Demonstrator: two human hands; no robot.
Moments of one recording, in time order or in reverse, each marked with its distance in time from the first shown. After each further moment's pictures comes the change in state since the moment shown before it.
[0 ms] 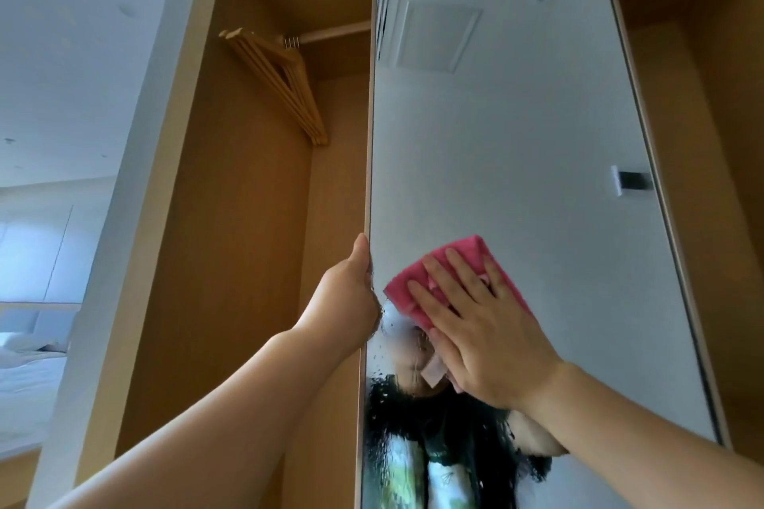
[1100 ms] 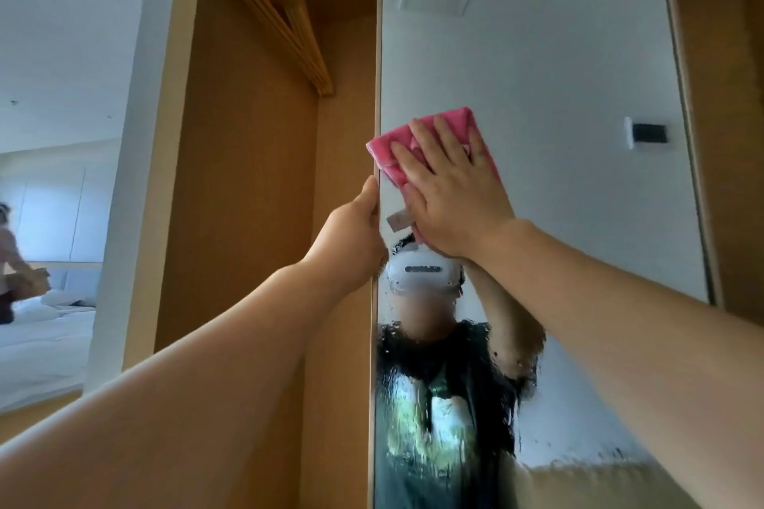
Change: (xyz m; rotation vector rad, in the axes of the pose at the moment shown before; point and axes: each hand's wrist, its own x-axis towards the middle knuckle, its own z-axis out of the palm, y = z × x) left_hand -0.005 -0.001 -0.006 0.014 -0.027 0.001; right_hand 0.091 0.005 -0.003 -0.032 0.016 0.224
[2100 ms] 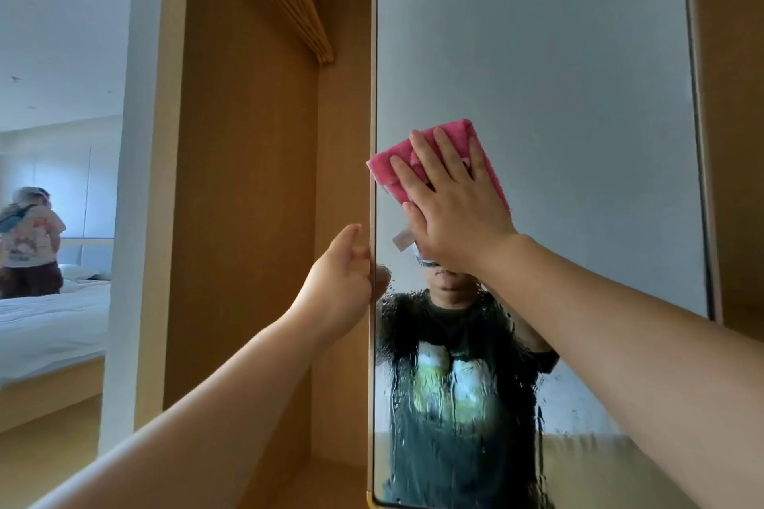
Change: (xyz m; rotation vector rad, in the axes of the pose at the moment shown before) left_hand -0.072 -0.039 0.032 -0.428 -0.032 -0.333; right_hand -0.058 -0.019 0.000 0.046 -0.025 -0.054
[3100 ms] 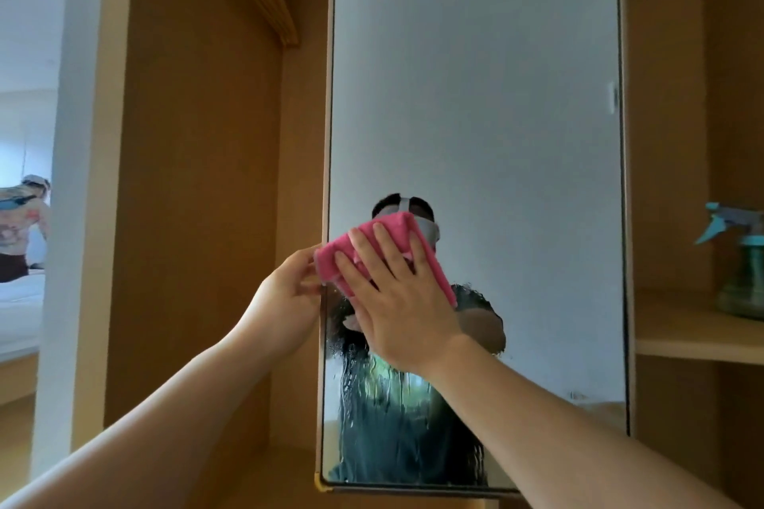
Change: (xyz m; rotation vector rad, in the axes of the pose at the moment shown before) left_hand -0.022 -0.025 0.003 0.071 -0.008 0.073; right_hand -0.100 -0.050 0.014 0.049 -0.069 -0.127
